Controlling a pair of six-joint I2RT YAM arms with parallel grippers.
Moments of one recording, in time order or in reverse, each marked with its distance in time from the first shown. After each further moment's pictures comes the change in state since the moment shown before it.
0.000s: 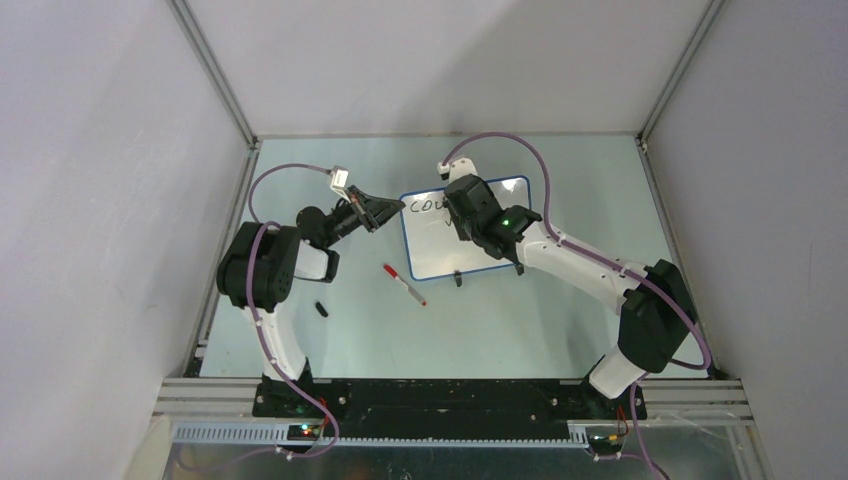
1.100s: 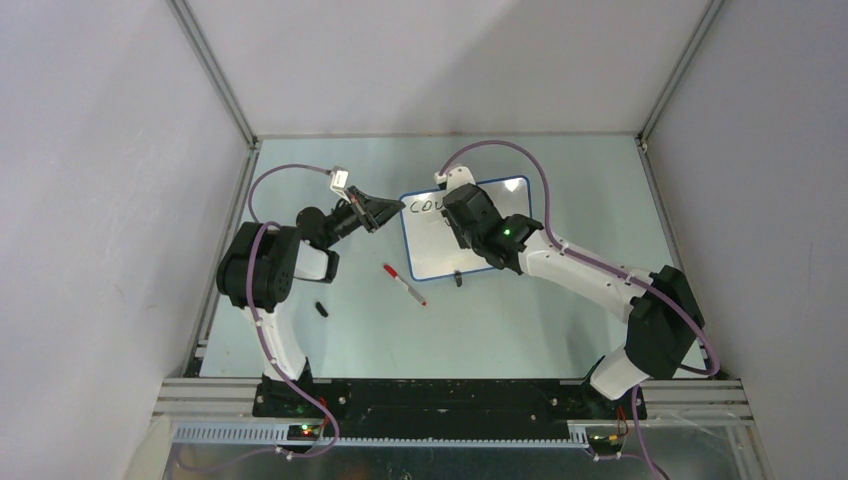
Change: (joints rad) left arm 0.000 0.000 -0.005 0.001 -0.001 0.000; right arm 0.046 -0.043 -0.051 0.009 0.015 -0.023
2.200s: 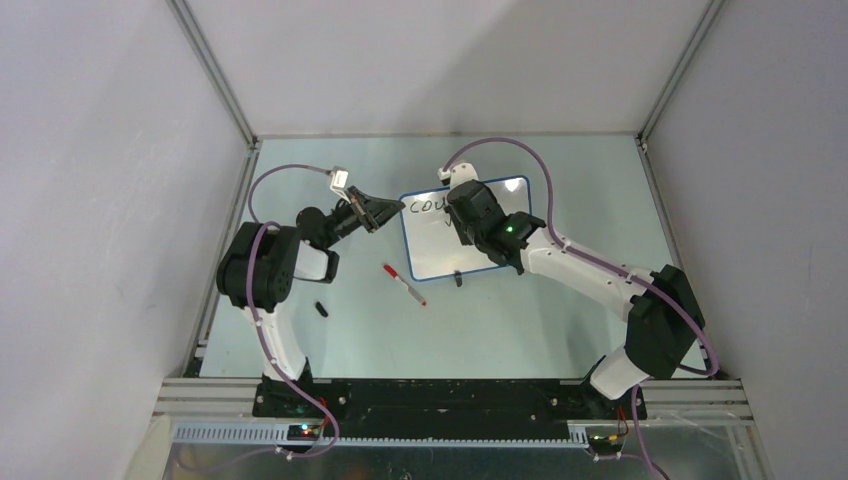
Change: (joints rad) left arm 0.000 0.000 -0.001 0.000 0.000 0.000; right arm -0.032 0.000 -0.003 0.022 -0.021 0.000
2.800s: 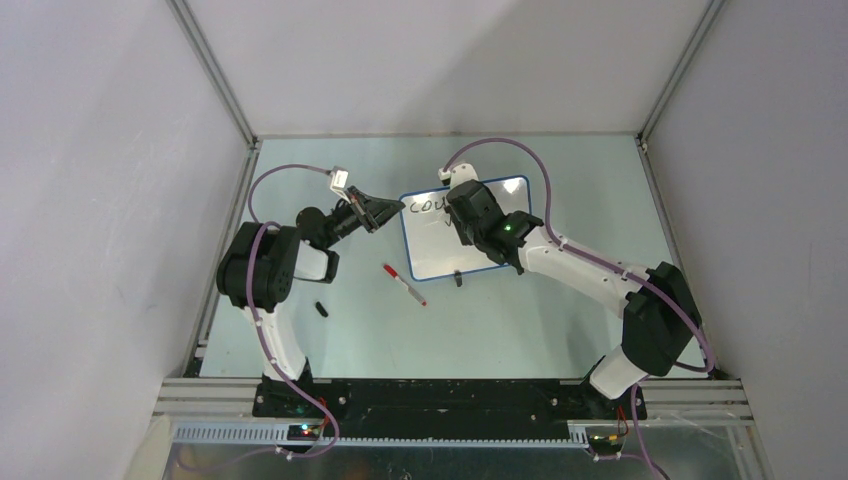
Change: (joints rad) left arm 0.000 0.000 0.000 0.000 0.000 0.003; right arm -0.010 0.020 0.000 0.000 0.000 0.004
